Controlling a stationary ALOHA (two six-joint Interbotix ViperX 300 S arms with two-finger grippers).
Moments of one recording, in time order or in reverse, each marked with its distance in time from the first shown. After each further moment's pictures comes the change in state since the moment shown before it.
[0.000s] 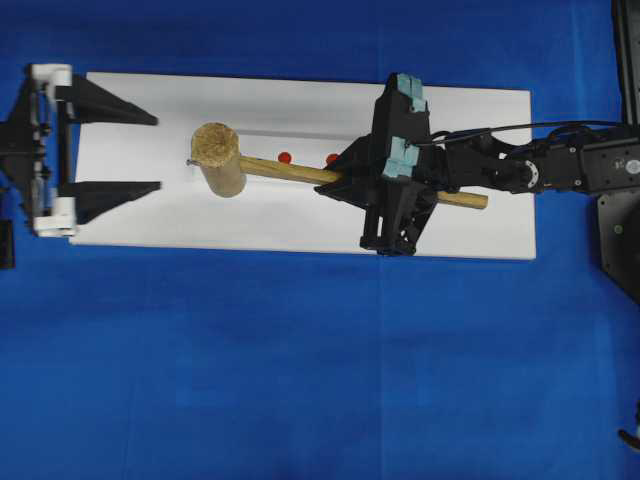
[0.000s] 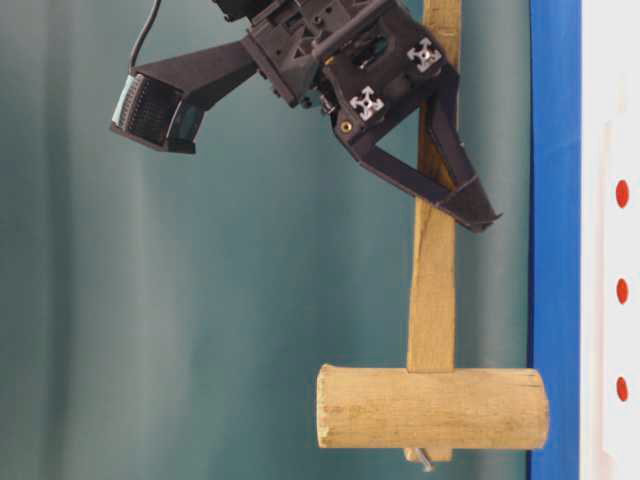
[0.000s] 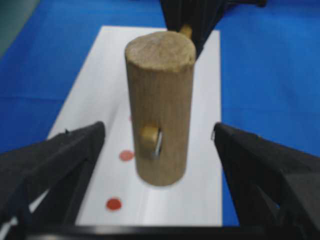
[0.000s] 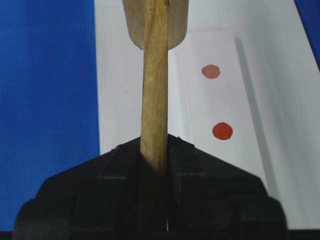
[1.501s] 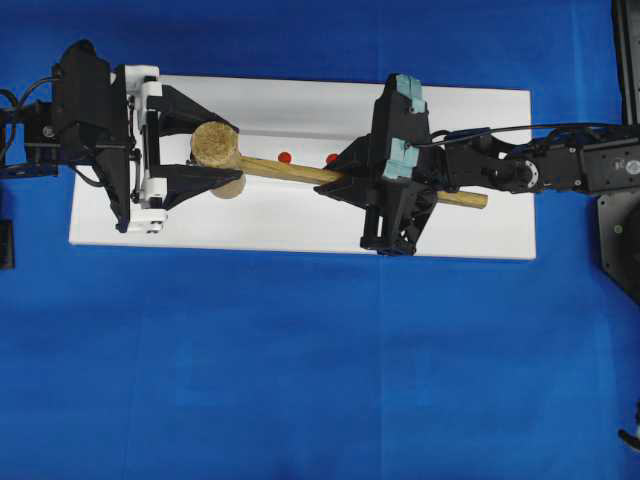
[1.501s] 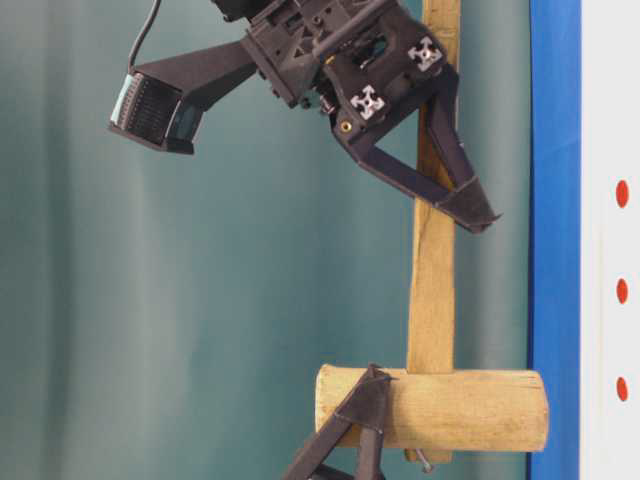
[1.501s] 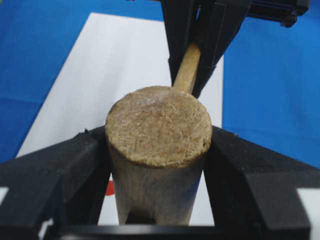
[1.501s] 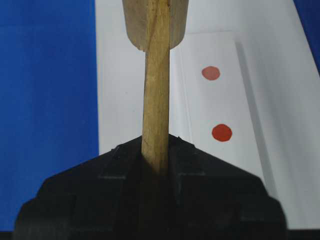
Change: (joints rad) left arm 0.002 0.293 -0.198 0.000 -0.014 -0.057; right arm 0.000 0.002 0.000 -0.014 0.002 0.000
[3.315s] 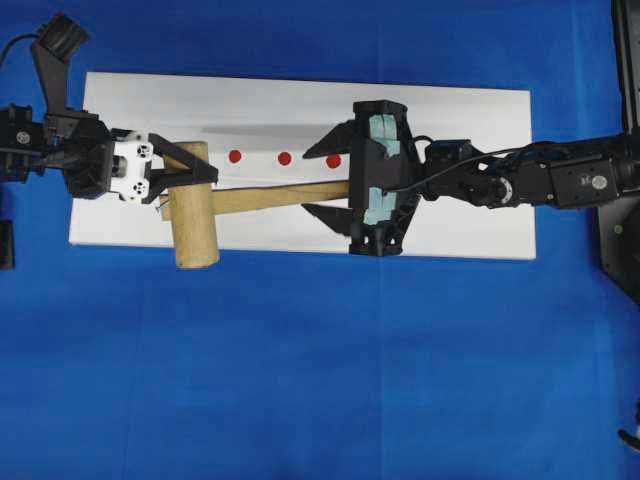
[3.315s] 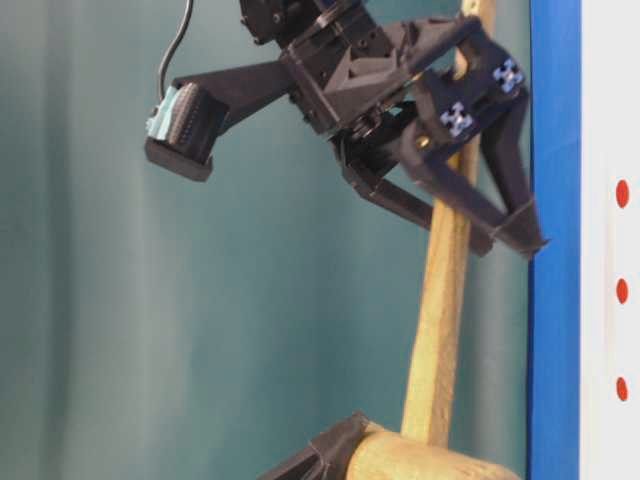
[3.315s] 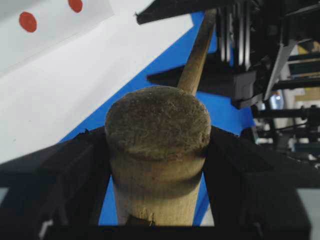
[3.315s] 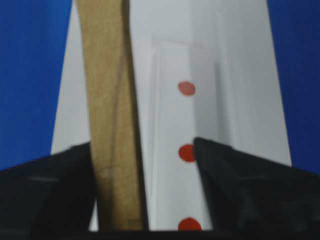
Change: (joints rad) left arm -0.037 -0.133 0.008 -0.003 0.284 -1.137; right arm 0.028 0.086 -0.032 -0.015 -0.114 -0.235
